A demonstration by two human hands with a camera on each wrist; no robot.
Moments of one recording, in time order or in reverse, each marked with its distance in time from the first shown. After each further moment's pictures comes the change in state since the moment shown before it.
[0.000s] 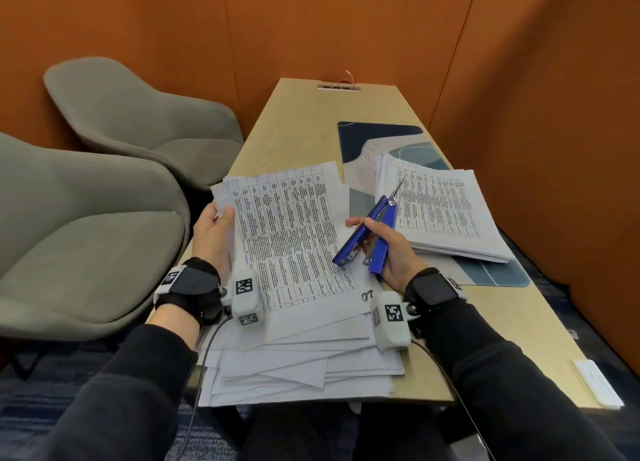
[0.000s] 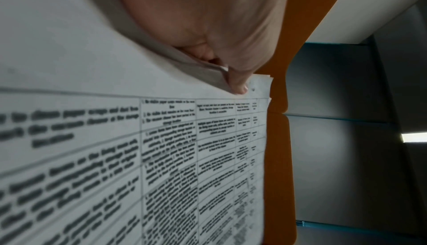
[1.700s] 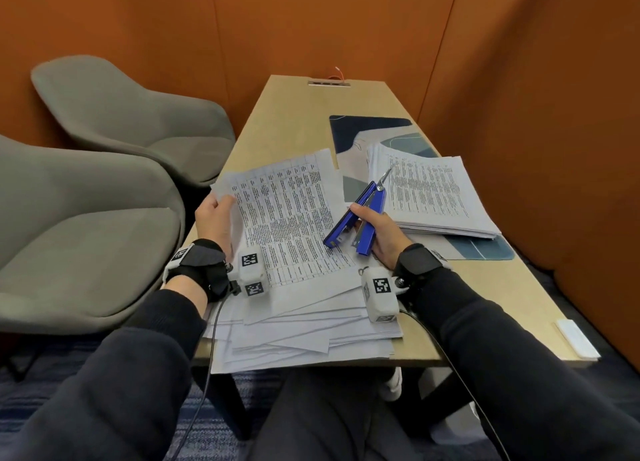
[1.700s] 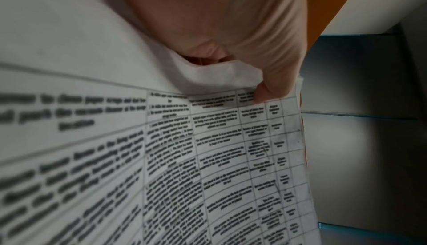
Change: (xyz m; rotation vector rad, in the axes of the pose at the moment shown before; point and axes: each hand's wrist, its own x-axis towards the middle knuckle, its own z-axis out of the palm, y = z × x) left_hand 0.003 0.000 -0.002 0.102 0.076 0.038; right_hand -0.004 0.002 0.013 -0.114 0.096 0.028
